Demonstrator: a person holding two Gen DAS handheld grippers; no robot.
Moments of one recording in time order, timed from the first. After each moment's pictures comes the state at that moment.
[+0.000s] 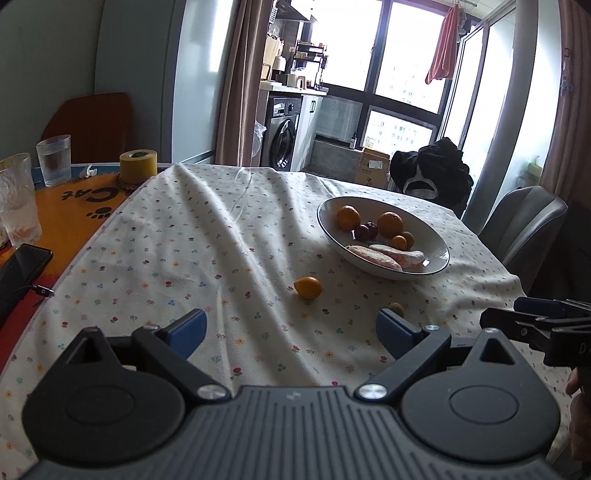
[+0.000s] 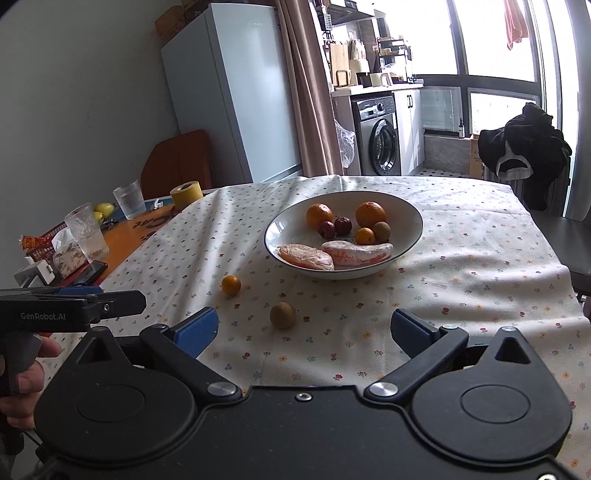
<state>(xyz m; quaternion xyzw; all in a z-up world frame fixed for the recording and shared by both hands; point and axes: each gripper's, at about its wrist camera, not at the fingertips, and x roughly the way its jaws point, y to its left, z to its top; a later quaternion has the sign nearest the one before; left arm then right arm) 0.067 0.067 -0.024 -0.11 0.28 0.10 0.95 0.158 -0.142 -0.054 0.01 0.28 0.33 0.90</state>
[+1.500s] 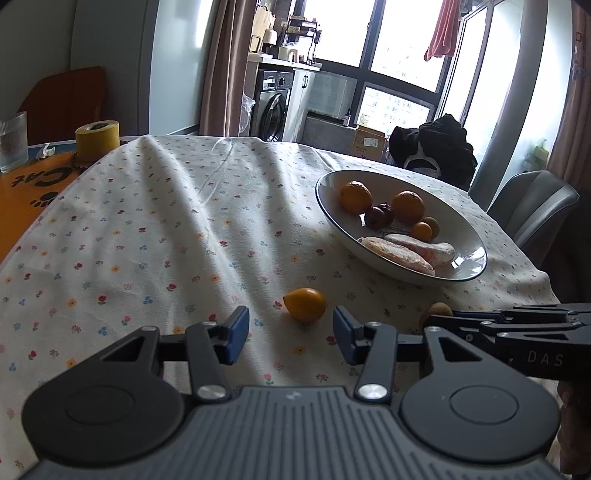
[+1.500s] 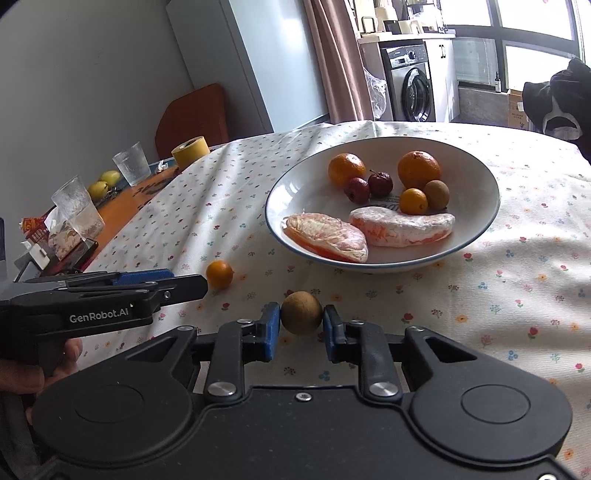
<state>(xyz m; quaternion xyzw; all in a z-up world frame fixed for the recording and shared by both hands) 0.157 0.080 -0.070 -0.11 0.32 0.08 0.94 0.232 -0.089 -0.093 0.01 0.35 0.38 0.86</state>
